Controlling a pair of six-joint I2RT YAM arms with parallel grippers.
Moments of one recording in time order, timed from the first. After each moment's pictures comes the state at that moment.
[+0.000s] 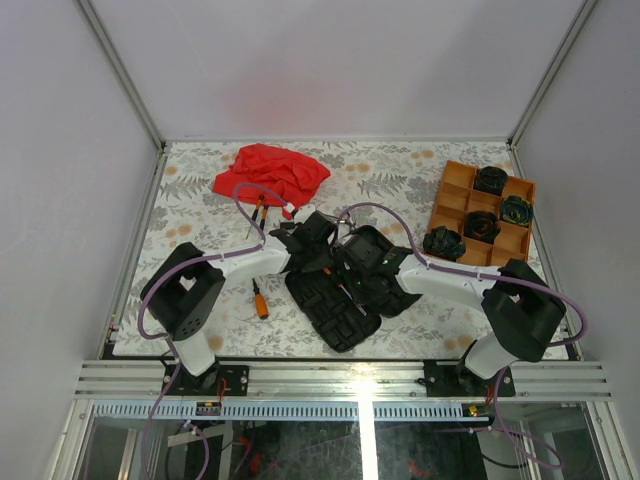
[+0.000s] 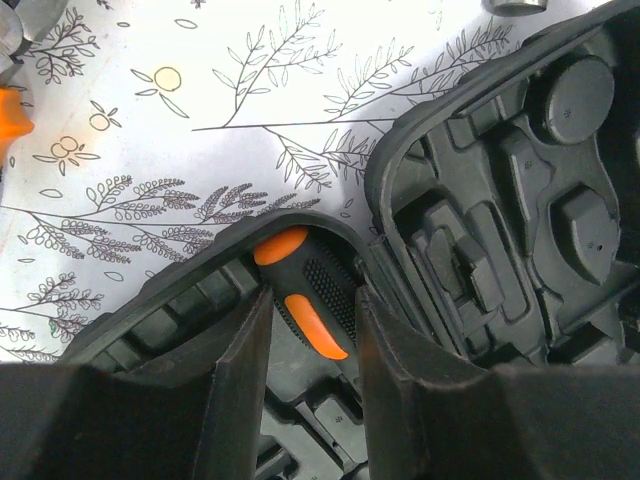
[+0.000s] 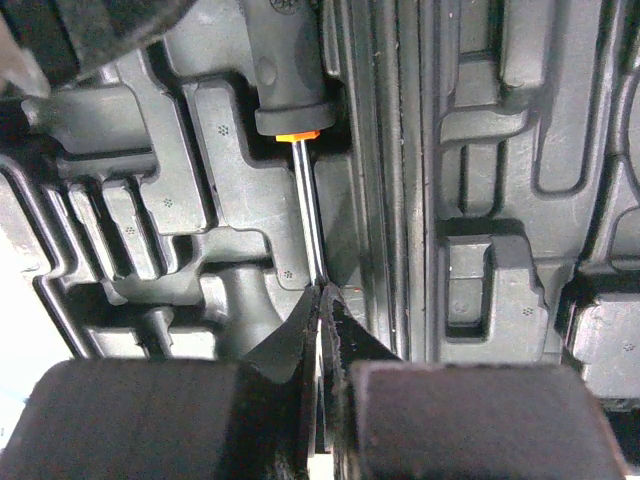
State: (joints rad) left arm -0.75 1.74 1.05 -0.32 -0.17 -0.91; right arm 0.90 1.60 0.90 -0.50 0.01 0.40
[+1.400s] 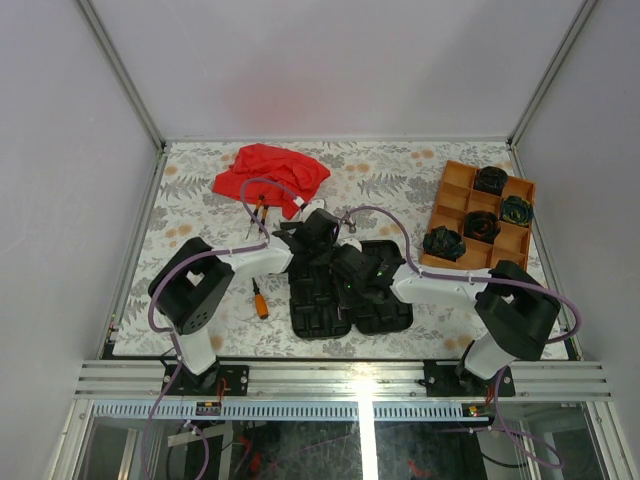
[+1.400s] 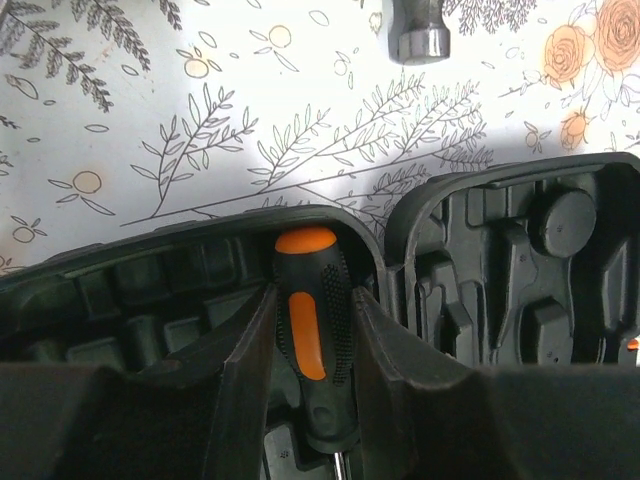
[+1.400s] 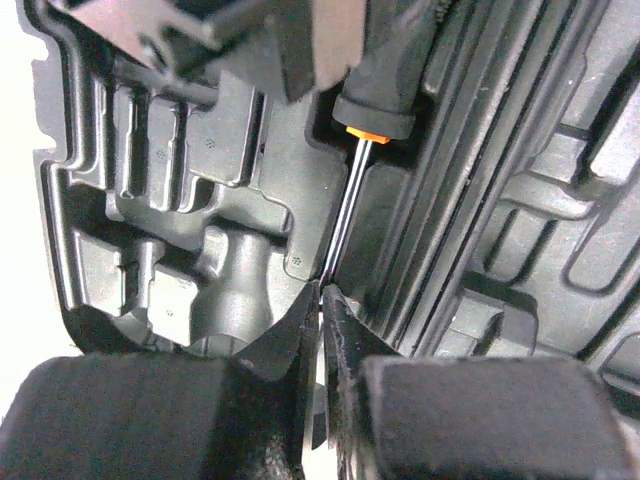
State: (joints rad) left arm -0.74 1.79 1.03 -0.12 -0.15 -0.80; right arm 0.97 1.61 0.86 -0.32 0.06 0.67
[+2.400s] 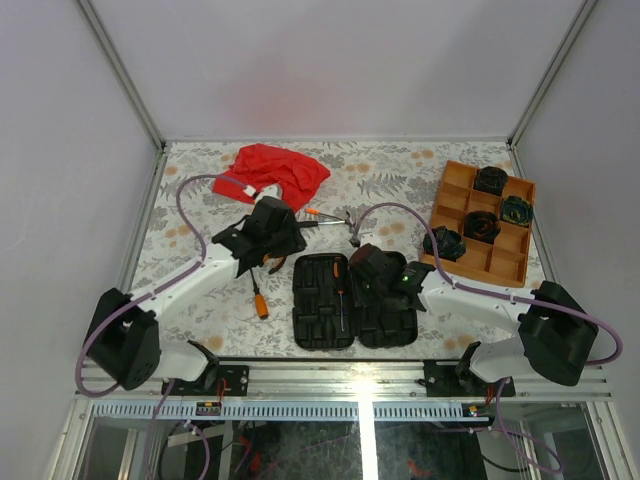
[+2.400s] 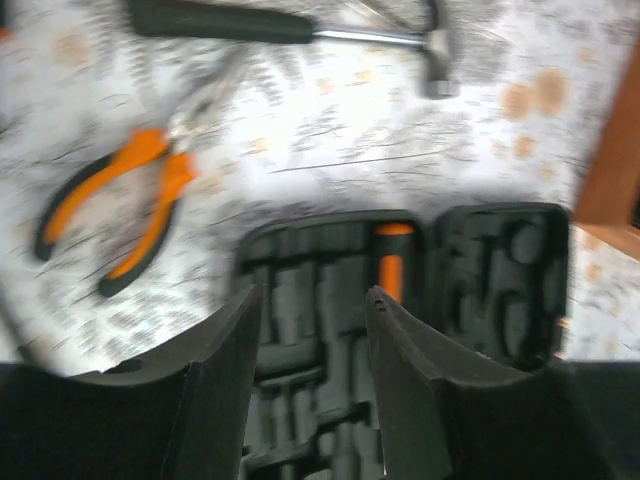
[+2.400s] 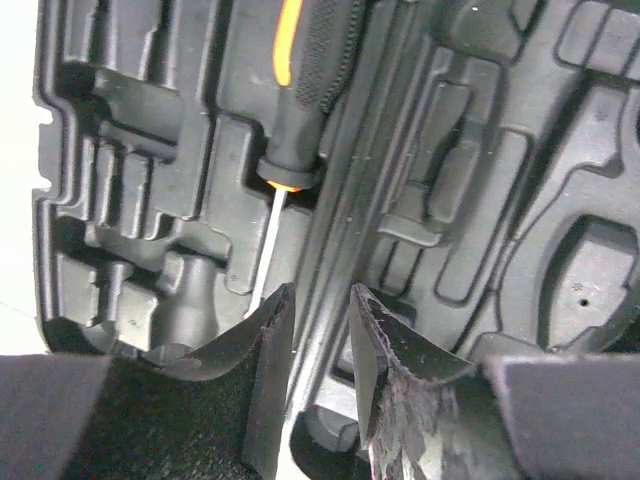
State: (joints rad) left arm -0.60 1.37 0.95 -0.33 -0.09 -0.74; right arm 0.94 1.38 0.78 -0.36 0.13 0.63
